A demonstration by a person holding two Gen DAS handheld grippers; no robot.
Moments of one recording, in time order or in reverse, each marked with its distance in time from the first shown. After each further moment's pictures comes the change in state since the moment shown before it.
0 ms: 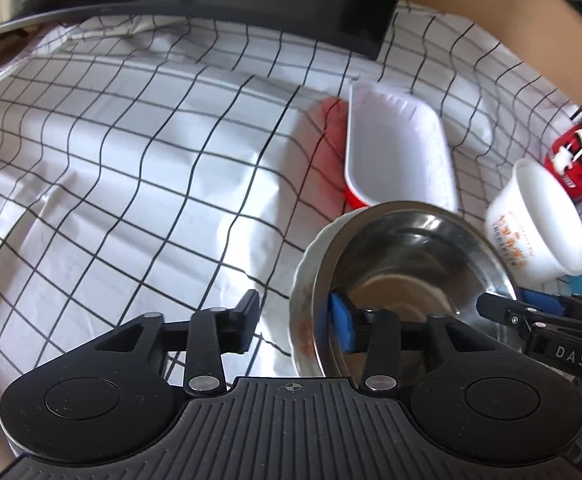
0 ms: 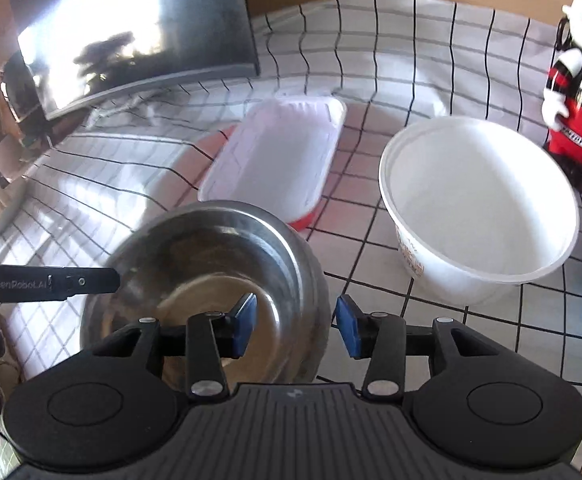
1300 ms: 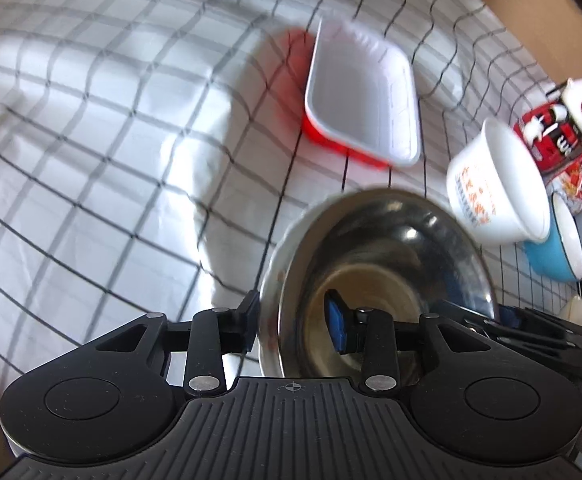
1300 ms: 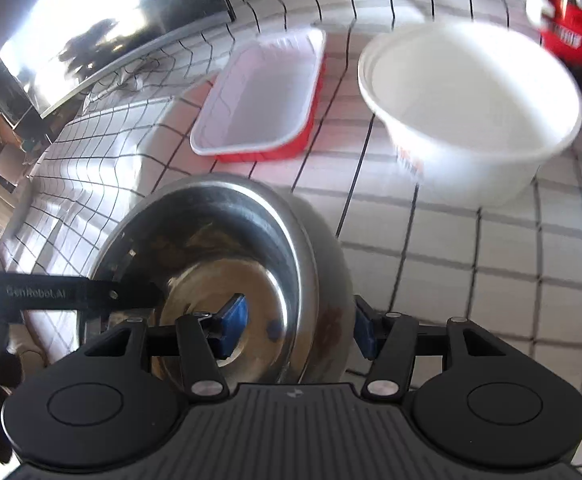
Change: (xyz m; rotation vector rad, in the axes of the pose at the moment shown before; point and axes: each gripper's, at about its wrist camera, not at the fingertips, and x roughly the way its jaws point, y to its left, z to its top) left arm 0.008 -0.003 -0.012 -0.057 0.147 -0.156; right arm -0.006 -0.016 -0.027 0.092 0.094 0.051
